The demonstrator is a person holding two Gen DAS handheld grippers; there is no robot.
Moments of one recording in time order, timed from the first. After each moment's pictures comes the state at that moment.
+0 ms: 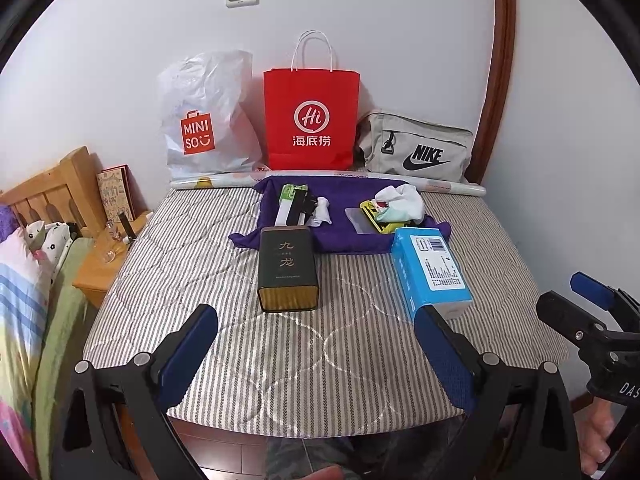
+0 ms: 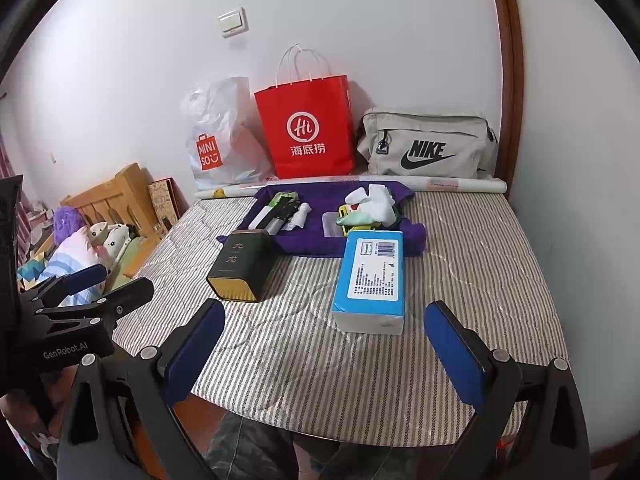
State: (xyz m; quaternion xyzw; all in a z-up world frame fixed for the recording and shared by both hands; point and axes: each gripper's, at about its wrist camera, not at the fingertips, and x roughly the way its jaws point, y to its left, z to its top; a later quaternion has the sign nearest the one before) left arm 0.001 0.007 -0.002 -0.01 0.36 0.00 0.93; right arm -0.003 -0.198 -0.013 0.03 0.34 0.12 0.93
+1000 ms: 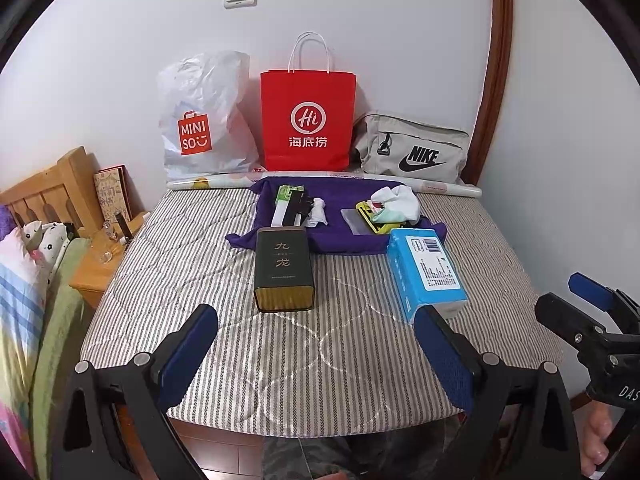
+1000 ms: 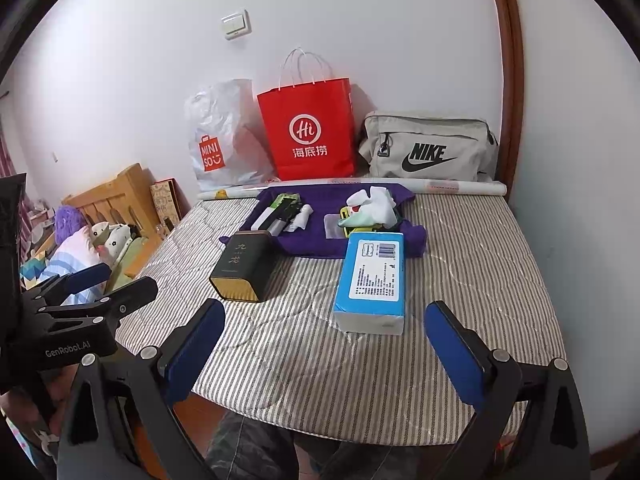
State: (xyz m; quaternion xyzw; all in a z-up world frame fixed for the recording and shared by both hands) left arm -0.002 0.006 -0.001 -0.02 0.36 -0.01 0.93; right arm -0.009 -0.199 -0.010 0.03 0.34 0.12 0.93
